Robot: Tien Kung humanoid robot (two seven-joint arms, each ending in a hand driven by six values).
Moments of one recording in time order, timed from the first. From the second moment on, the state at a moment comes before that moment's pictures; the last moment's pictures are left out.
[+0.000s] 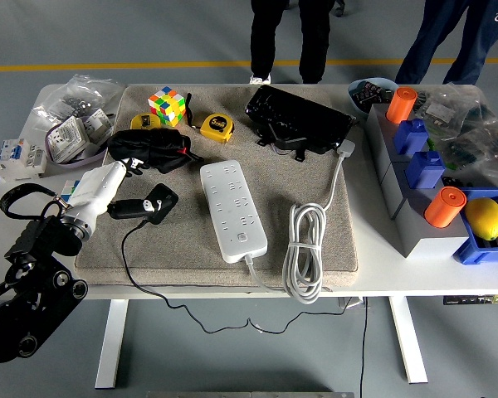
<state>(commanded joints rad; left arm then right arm) -0.32 0.28 -1.00 -1.17 2.00 0.23 0.20 -0.01 -0.32 0.82 0.41 -0.61 -0.09 0.04</state>
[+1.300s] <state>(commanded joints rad) -0.37 0.22 -0.94 -1.04 1.98 0.28 0.20 -0.01 -0.32 0.83 0.42 -0.62 -0.10 0.05</state>
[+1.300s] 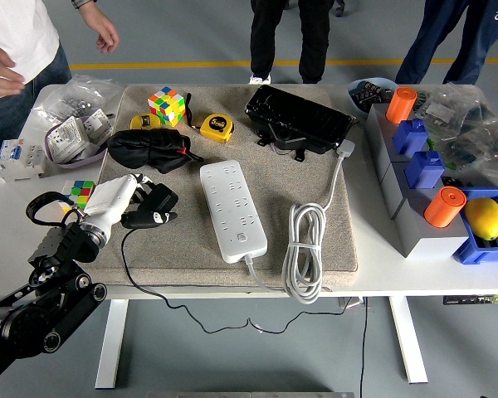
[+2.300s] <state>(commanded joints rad) -0.38 0.21 -0.92 -1.02 1.91 0.37 0.13 -0.01 -0.32 0.84 0.42 -0.63 -0.11 0.05</state>
